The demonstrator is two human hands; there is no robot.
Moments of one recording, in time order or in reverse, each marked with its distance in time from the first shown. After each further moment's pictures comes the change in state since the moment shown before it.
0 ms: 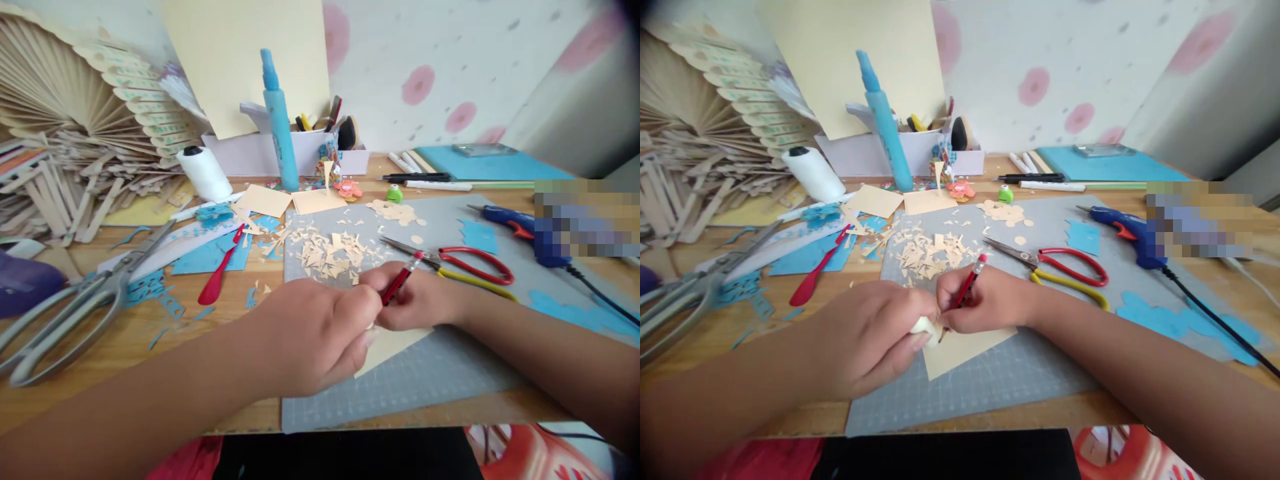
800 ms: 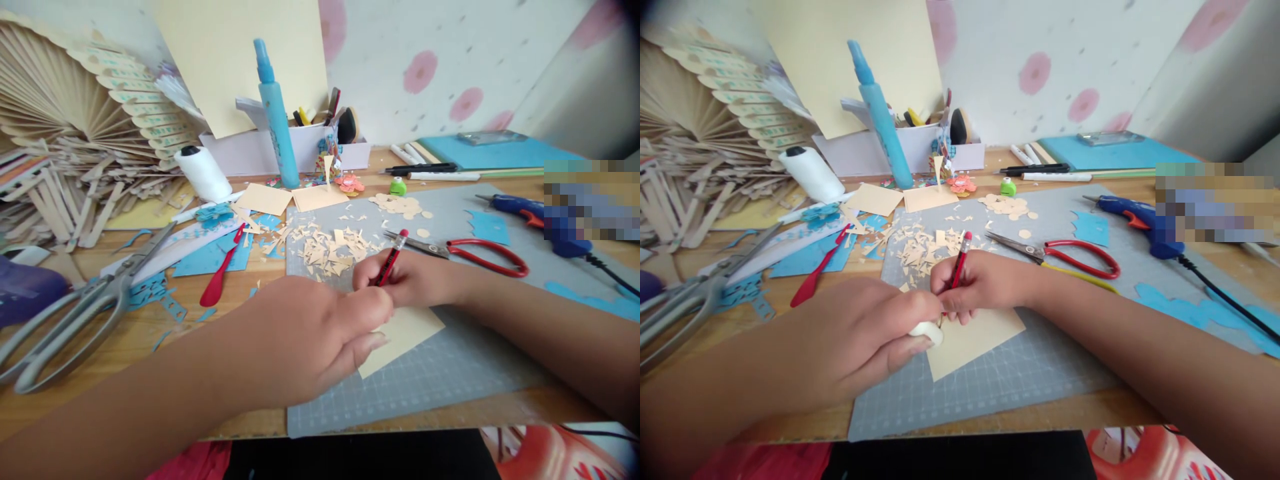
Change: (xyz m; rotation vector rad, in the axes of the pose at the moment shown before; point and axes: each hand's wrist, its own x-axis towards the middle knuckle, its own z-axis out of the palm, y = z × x) left_hand 0.000 0.000 -0.016 0.024 -0.234 -0.080; right_hand 0.010 0.006 -0.010 -0.078 -0.109 0.000
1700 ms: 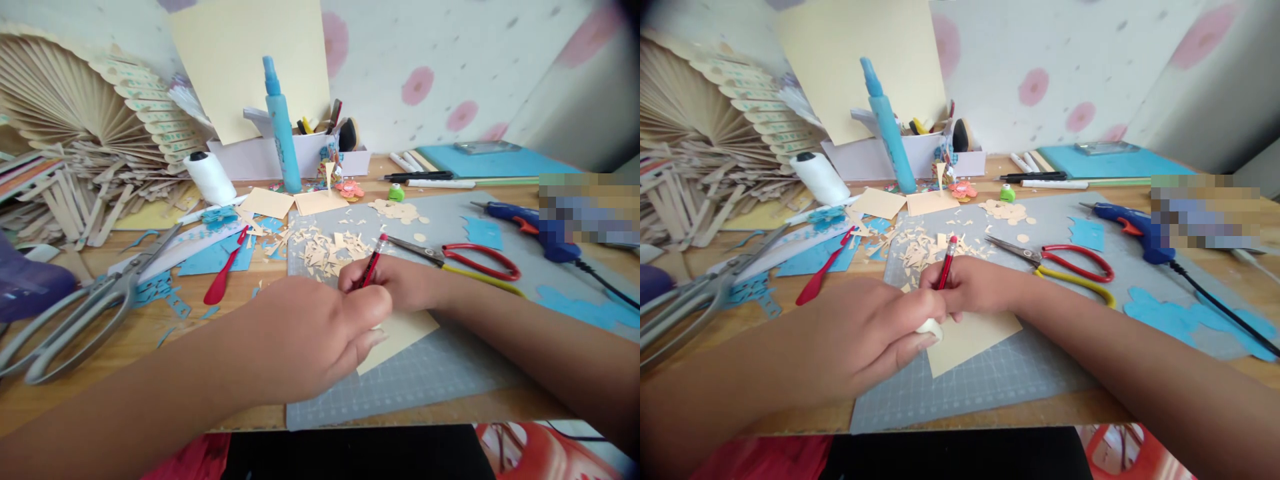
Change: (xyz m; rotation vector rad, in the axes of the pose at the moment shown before) left_hand -0.001 0.007 -0.003 0.090 -0.008 -0.028; right_hand 0.009 -0.003 0.011 -0.009 0.029 -0.036
